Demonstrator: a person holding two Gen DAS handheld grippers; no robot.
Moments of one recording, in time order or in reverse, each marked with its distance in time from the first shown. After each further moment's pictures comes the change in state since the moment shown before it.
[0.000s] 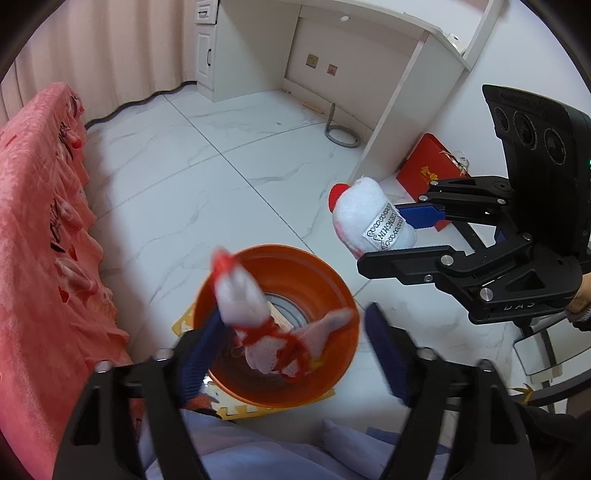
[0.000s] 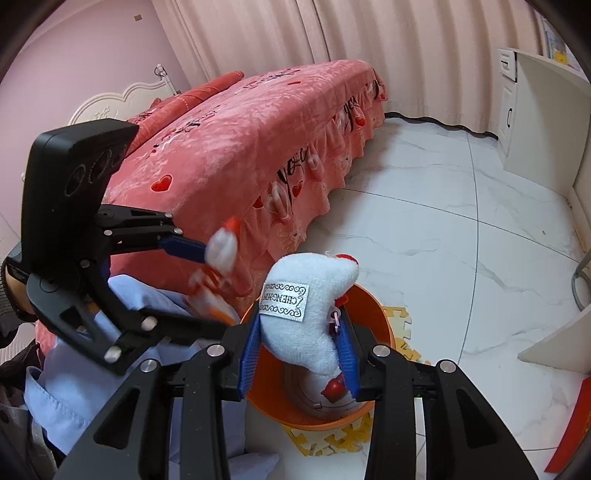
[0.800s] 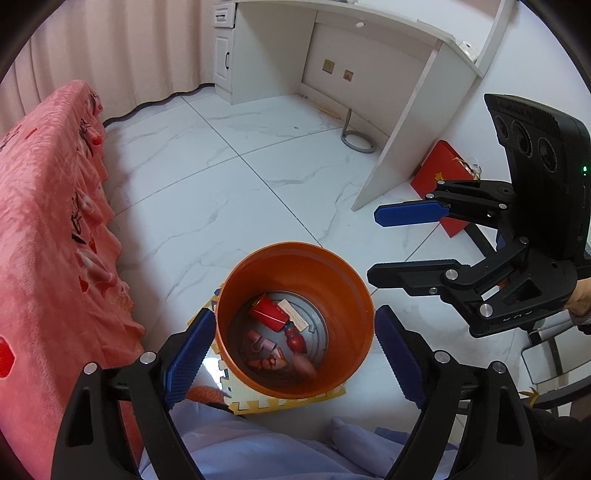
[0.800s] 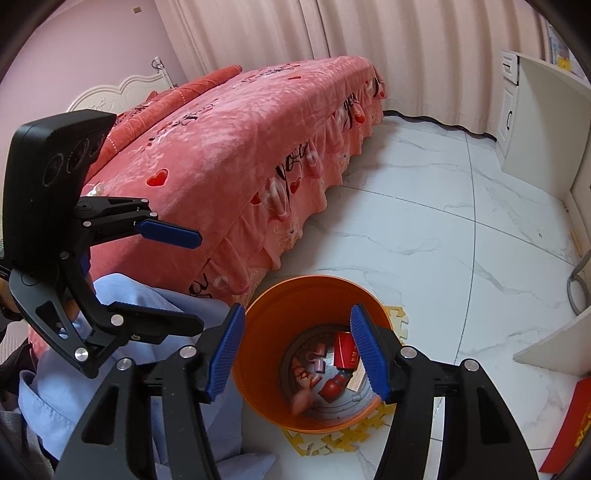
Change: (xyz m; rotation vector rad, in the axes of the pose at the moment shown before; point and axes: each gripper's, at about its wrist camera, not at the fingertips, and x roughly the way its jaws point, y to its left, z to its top) left arm -0.015 0.011 -0.008 -0.034 -0.015 0.049; right arm 0.010 0.014 0.006 -0.020 0.016 -0.030
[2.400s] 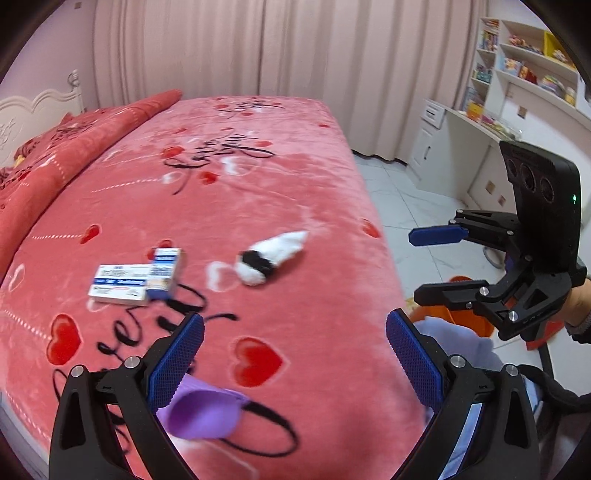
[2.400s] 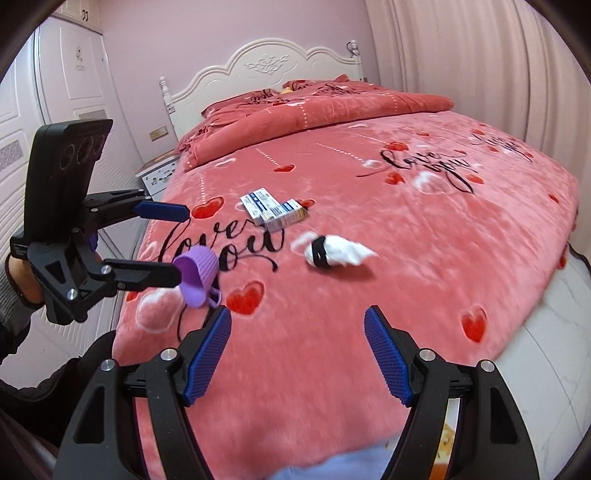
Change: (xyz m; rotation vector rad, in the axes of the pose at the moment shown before) left arm -0.300 0.178 -0.251 -0.512 -0.292 0.444; right arm 0.084 0.417 0.136 -0.523 -0.012 0.410
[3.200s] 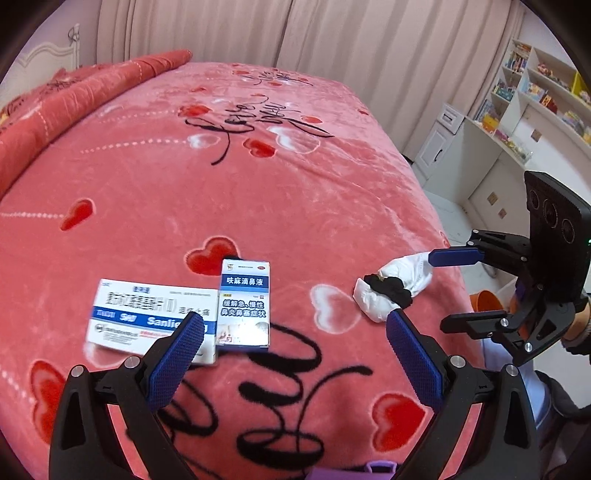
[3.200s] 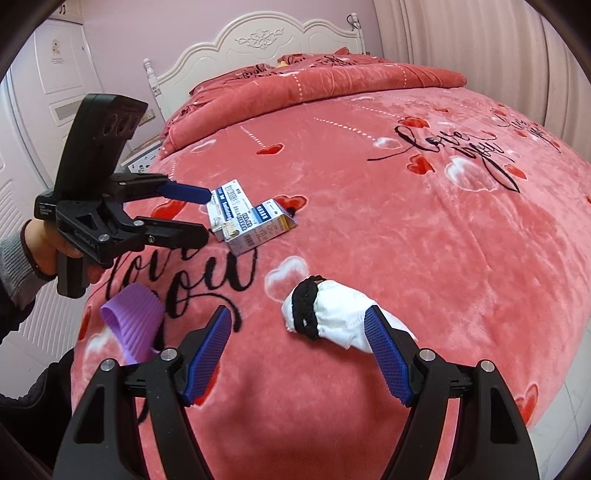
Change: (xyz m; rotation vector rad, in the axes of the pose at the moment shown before) left arm 0.091 0.143 0.022 -0.071 0.087 -0.125; right arm 0.141 -0.031 0.056 0.017 0.094 0.009
